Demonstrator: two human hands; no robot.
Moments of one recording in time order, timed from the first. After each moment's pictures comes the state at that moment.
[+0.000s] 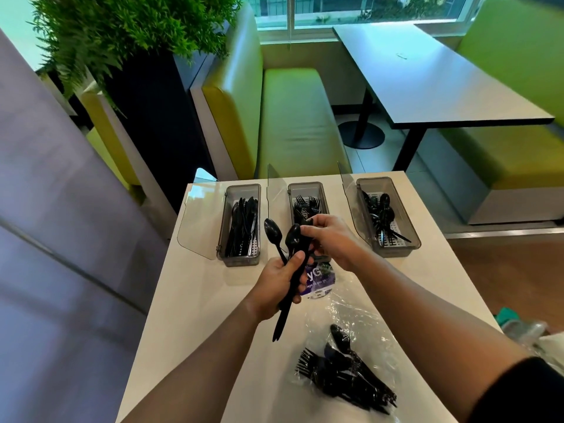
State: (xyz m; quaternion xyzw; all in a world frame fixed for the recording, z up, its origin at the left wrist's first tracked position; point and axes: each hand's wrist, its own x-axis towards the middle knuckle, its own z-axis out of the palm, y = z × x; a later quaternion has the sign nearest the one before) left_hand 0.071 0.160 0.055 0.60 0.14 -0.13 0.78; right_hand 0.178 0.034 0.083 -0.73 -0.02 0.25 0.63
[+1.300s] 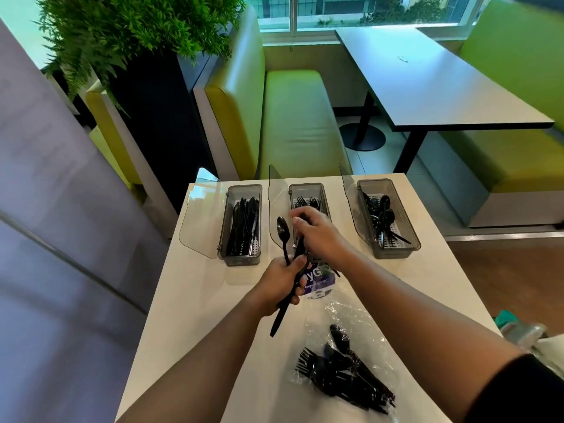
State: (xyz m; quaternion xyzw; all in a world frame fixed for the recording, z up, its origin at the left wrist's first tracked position) left_hand 0.078 0.159 0.053 0.63 0.18 -0.18 0.74; right_hand 0.168 0.053 0.095 -0.79 -0.11 0.19 0.57
